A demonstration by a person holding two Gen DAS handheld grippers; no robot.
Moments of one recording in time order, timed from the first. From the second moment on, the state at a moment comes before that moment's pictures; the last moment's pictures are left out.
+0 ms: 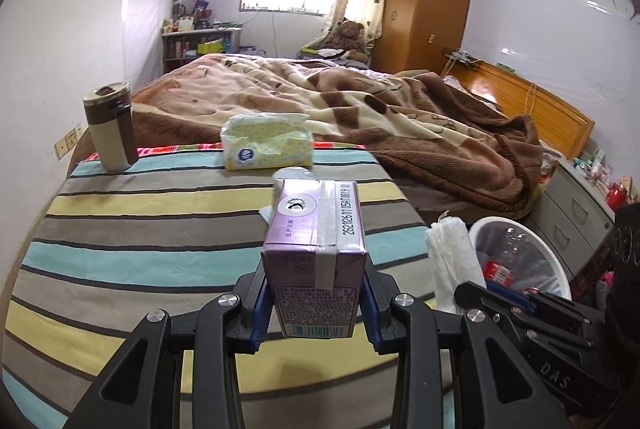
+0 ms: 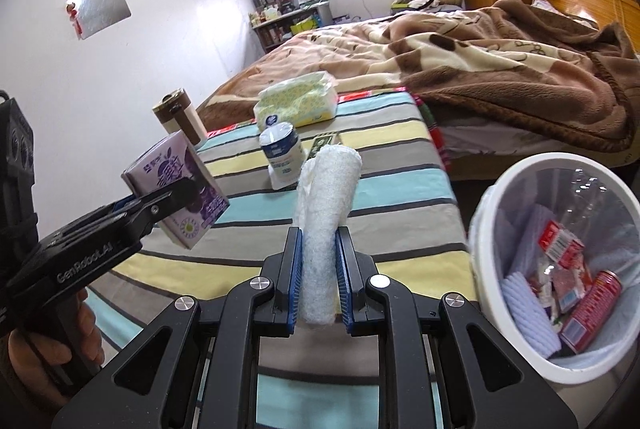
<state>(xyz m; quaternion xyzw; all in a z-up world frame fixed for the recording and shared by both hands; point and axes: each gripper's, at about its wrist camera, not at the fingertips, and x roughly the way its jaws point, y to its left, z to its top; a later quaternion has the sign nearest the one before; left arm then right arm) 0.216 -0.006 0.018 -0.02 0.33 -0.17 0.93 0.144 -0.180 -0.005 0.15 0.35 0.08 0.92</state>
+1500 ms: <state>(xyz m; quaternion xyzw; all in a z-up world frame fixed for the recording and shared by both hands) 0.162 -0.214 0.002 0.04 0.35 -0.35 0.87 0.087 -0.346 -0.012 0.19 0.33 -0.08 0.92</state>
